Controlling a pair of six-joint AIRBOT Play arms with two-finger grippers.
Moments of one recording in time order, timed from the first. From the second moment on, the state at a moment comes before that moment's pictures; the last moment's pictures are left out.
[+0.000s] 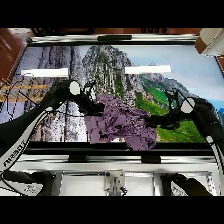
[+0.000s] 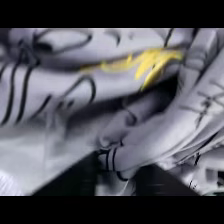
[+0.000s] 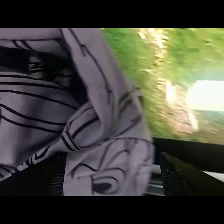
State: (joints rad) left arm -0.48 -1.63 1.39 1.15 -1.21 -1.71; right arm 0.09 -1.10 0.85 -1.31 1.24 1.60
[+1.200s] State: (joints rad) left arm -0.26 -1.23 2.07 1.38 -0.89 -1.66; right arm 0.09 -0.93 1.66 -1.37 0.78 1.35
